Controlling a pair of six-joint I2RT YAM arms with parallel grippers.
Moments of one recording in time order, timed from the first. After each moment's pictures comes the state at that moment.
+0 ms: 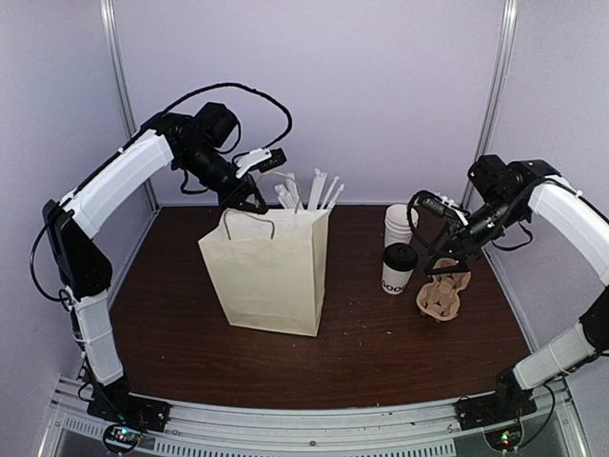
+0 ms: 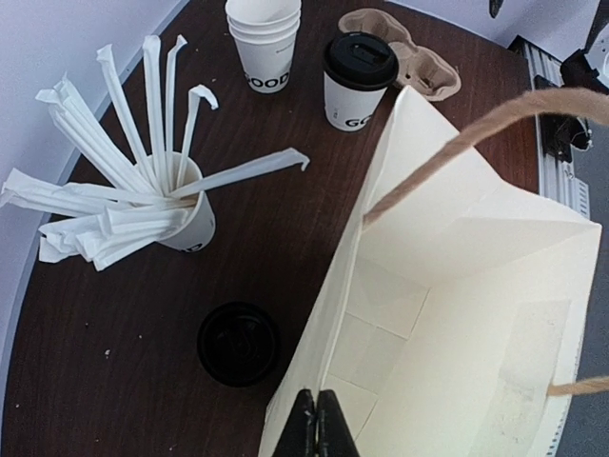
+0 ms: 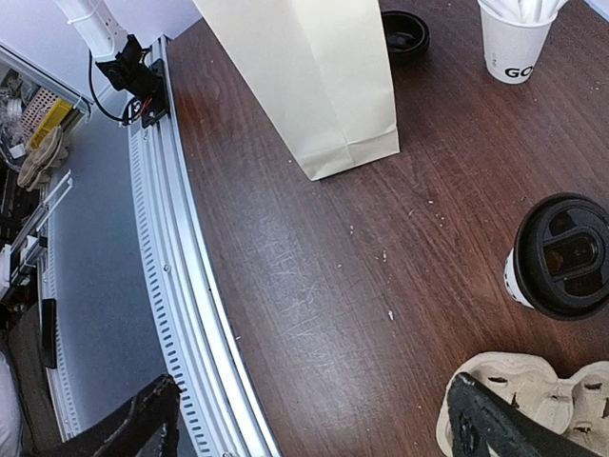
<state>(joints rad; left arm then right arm) -0.56 1.94 2.17 -1.26 0.48 0.57 0.25 1.38 1.42 -1.33 -0.76 -0.65</state>
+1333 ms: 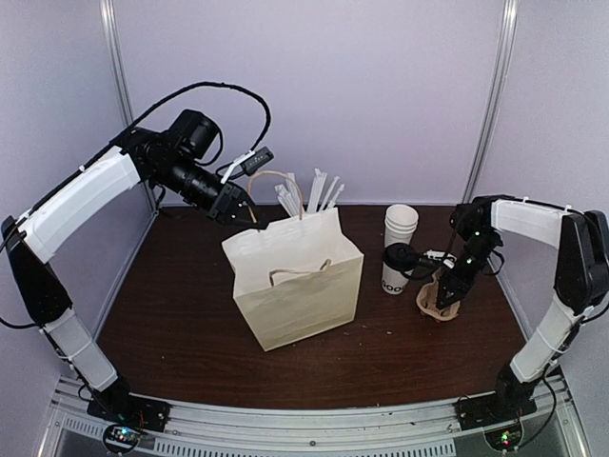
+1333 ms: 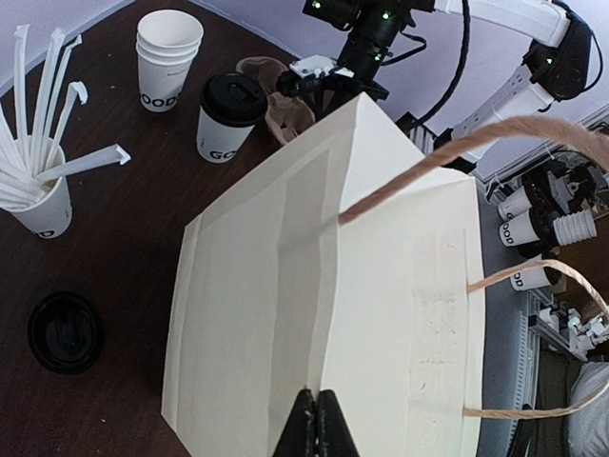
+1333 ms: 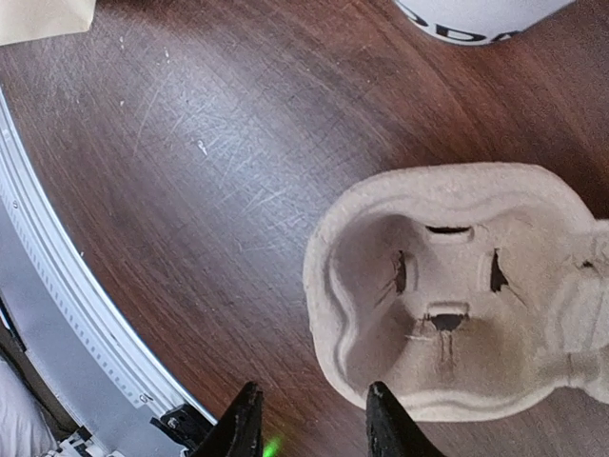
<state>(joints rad) -0.62 1.65 1.81 -1.09 0.76 0.16 0.15 1.64 1.20 -1.22 -0.36 -0.63</state>
